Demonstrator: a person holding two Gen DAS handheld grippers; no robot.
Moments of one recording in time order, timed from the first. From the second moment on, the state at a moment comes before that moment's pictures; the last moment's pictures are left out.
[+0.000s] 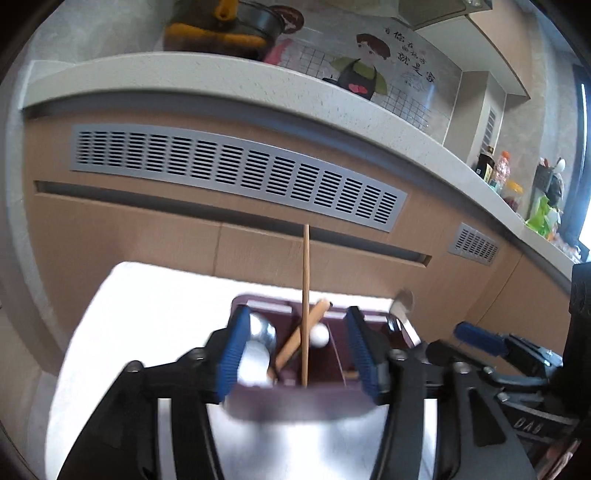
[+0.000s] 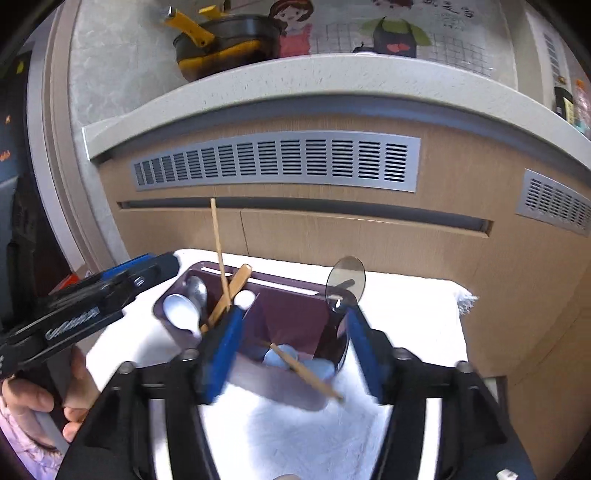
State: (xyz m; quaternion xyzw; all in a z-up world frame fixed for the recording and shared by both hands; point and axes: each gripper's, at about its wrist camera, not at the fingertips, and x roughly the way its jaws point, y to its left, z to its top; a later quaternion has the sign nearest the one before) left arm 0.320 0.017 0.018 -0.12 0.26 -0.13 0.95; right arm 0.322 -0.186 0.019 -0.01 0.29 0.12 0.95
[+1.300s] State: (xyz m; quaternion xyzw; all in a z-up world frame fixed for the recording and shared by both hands) left arm 0.119 -0.002 0.014 -0.01 0.27 -0.05 0.96; right arm 0.128 -0.200 -0.006 -0.03 0.27 -0.01 0.96
